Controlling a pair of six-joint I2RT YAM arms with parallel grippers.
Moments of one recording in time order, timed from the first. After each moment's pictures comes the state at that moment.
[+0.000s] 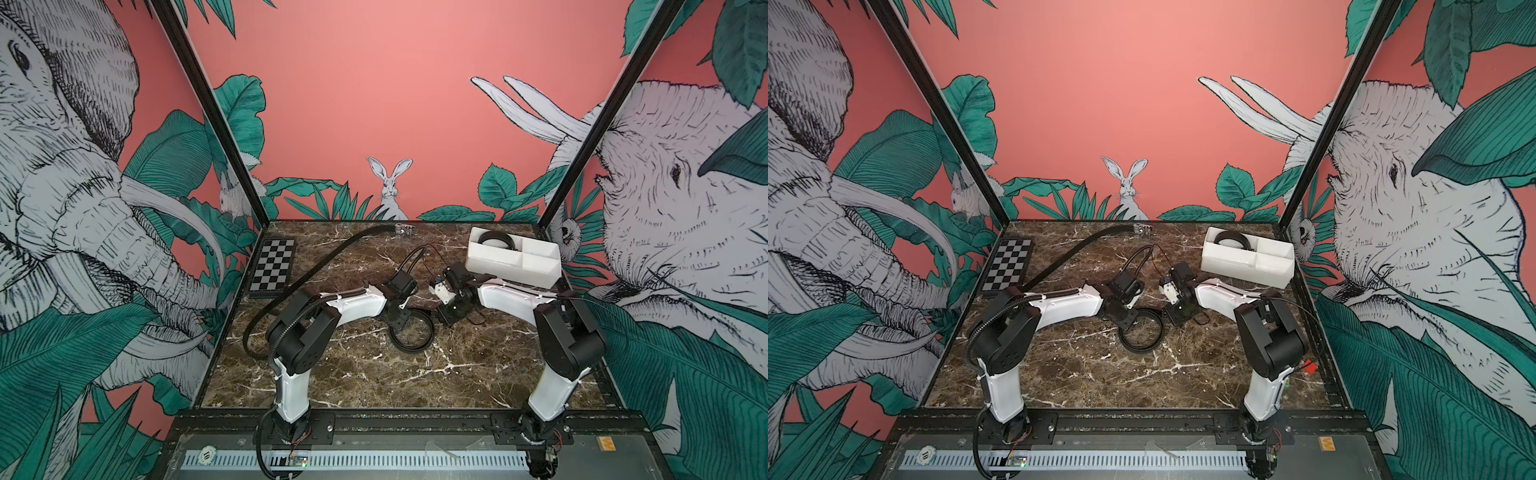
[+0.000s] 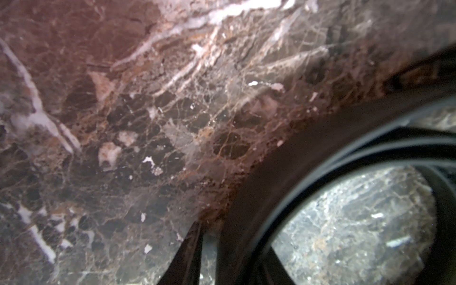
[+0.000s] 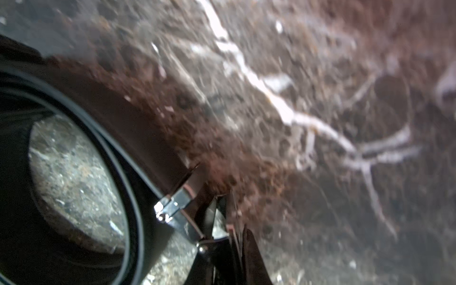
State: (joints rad) left arm -0.78 1.90 1.20 -0.56 -0.07 -0.15; right arm 0.49 1.75 1.06 -0.61 -0.18 -0.03
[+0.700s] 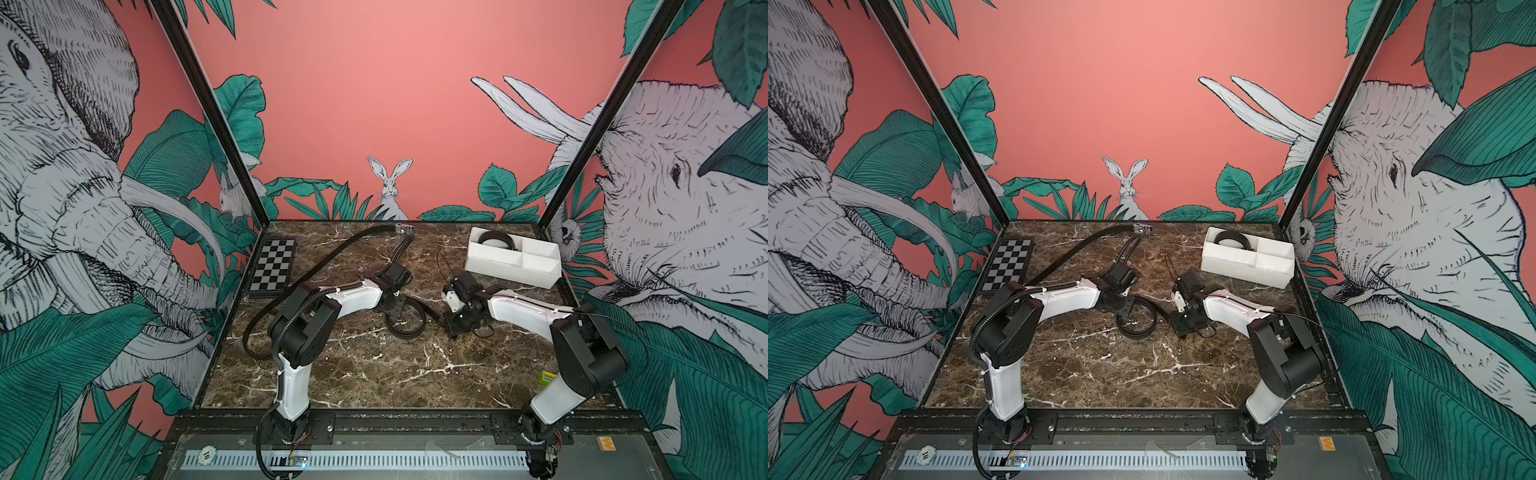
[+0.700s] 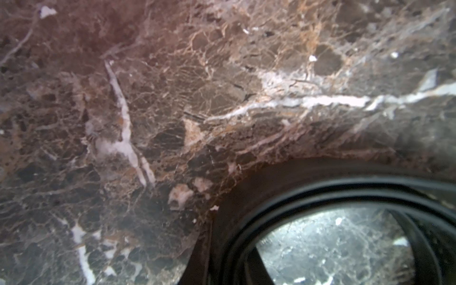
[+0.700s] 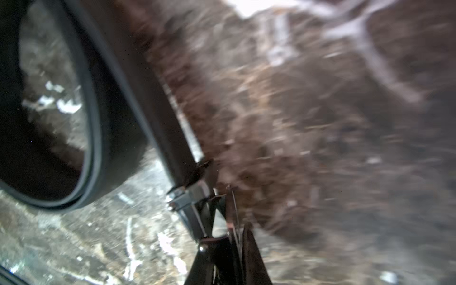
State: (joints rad) left arm -0.70 1.95 1.22 -0.49 -0.11 -0.29; right arm 0.57 1.63 0.93 -0.61 -0.20 0.26
